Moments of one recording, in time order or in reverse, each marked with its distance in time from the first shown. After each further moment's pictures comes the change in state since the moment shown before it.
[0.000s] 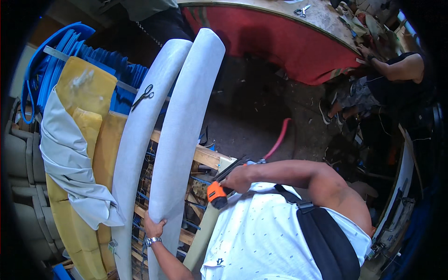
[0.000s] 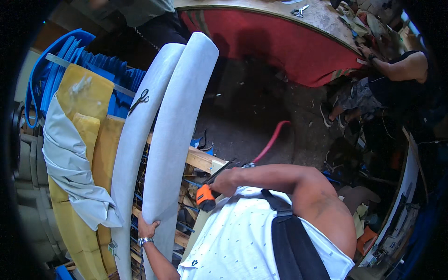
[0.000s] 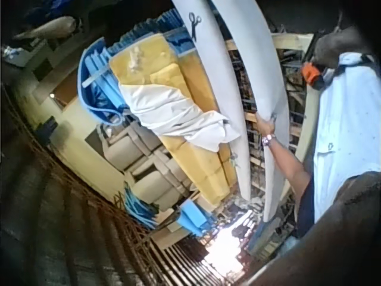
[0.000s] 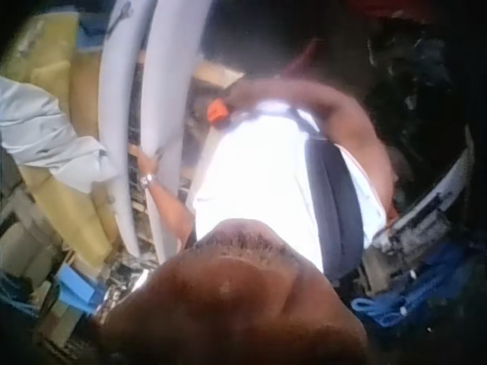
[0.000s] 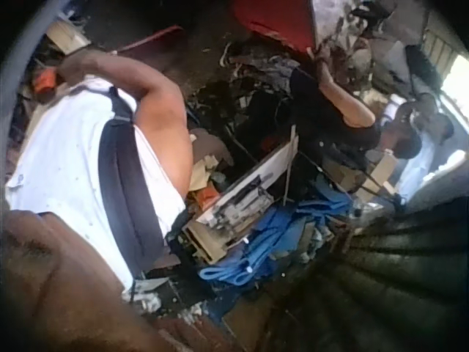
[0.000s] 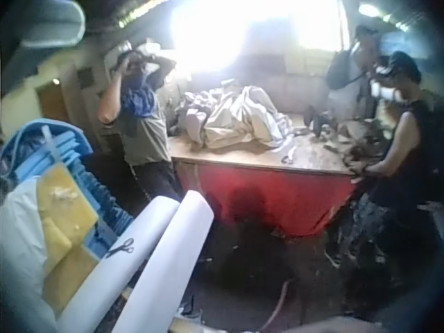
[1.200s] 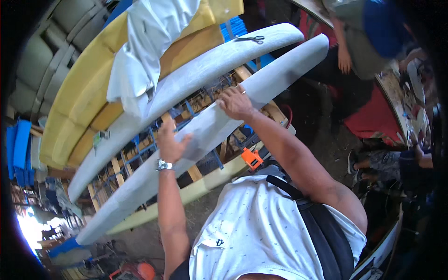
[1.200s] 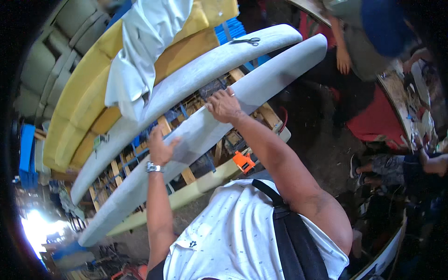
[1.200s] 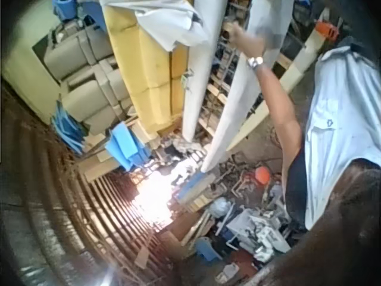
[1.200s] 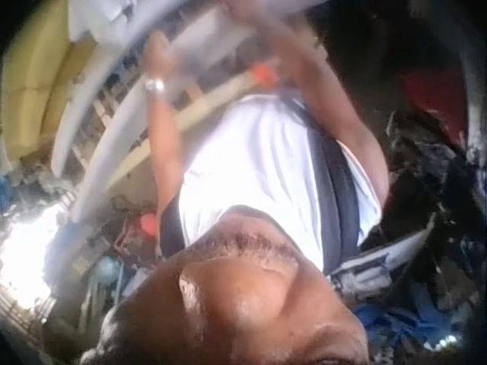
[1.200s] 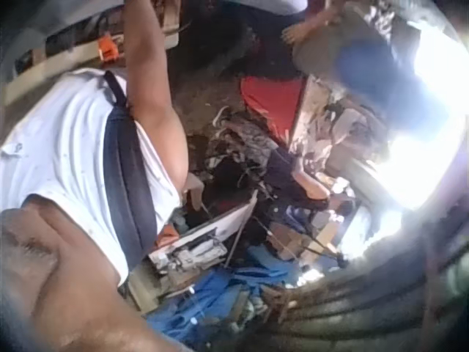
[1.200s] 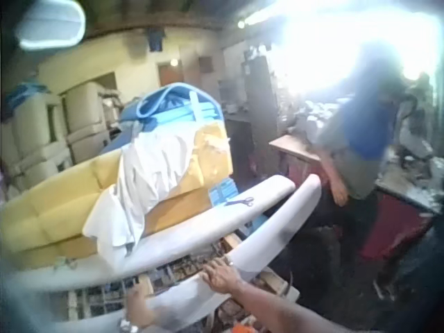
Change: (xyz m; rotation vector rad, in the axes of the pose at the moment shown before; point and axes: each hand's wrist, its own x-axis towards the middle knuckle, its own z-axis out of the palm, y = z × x) left_hand -0.181 -0.311 -0.002 -0.011 0.674 0.174; right_hand 0.337 -0.307 0.129 -0.528 0.910 -0.107
